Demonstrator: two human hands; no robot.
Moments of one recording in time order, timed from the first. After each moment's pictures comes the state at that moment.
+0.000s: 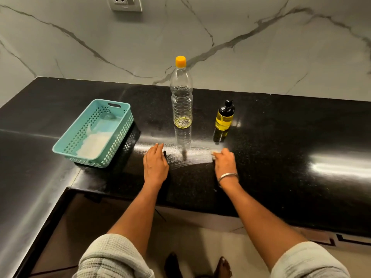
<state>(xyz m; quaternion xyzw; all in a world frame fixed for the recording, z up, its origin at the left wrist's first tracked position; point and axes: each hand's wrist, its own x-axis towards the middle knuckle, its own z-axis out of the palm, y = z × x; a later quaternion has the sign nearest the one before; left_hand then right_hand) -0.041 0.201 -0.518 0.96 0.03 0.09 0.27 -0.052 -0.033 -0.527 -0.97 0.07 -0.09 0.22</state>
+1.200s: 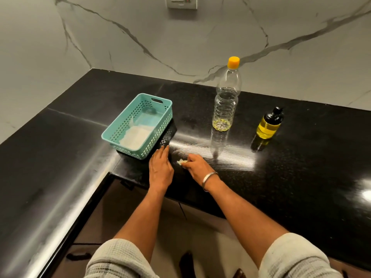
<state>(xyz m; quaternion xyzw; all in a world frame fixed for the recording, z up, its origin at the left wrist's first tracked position) -0.060 0.288 -0.519 0.96 0.12 0.11 0.23 -0.031 0.134 -0.516 -0.91 -0.32 -0.01 0.28</state>
